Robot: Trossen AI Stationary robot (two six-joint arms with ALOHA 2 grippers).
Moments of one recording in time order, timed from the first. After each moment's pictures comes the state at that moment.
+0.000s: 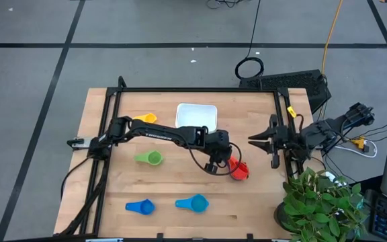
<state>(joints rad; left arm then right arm) -0.04 2.19 1.84 -0.48 0.06 0.36 0.46 0.63 0.71 -0.28 0.52 0.14</state>
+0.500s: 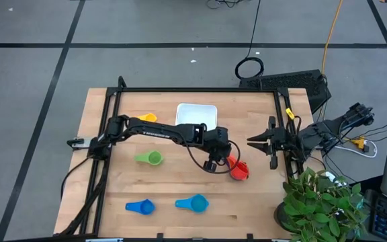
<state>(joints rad) -0.03 2.16 1.84 -0.50 0.04 0.39 0.46 0.63 0.68 -0.28 0.52 0.17</state>
